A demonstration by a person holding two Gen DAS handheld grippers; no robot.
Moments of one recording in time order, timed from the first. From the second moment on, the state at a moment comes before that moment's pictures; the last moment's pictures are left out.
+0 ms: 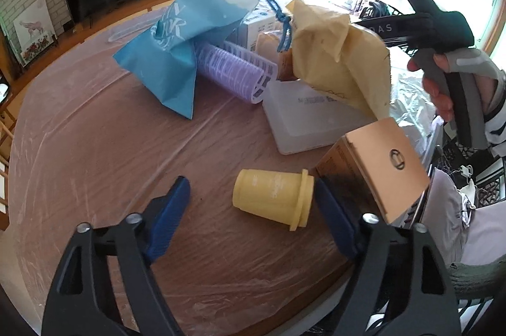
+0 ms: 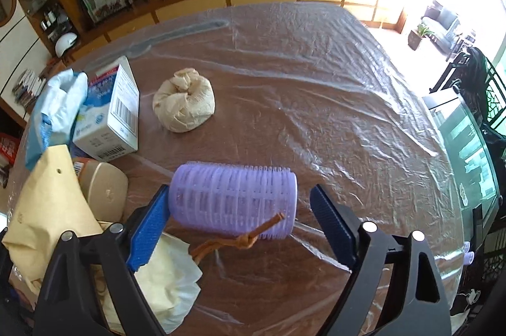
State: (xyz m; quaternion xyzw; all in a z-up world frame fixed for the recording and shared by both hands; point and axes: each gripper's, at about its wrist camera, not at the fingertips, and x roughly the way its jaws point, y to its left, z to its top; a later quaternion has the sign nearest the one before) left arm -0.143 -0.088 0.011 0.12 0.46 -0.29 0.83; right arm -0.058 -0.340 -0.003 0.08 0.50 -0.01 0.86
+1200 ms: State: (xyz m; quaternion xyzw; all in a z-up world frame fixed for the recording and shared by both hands) left arm -0.131 -0.081 0.015 0.05 0.46 -0.16 0.87; right arm -0.097 -0.380 0.047 0.12 0.41 0.07 0.90
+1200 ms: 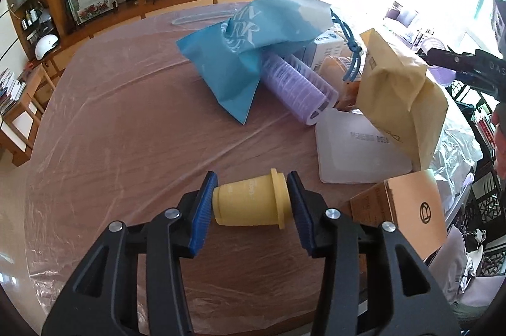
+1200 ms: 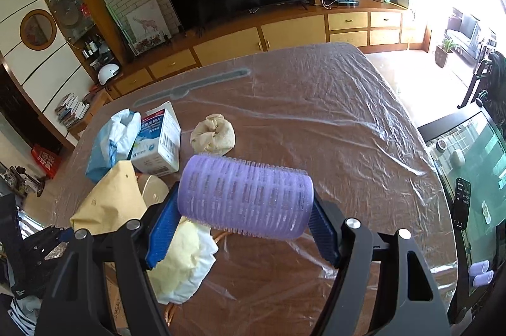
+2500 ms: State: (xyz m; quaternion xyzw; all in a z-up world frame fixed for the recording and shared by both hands) left arm -0.238 -0.087 0.063 0.01 0.44 -0.19 0.88; right arm -0.250 -0.336 0.053 0.14 0.45 0.23 0.85
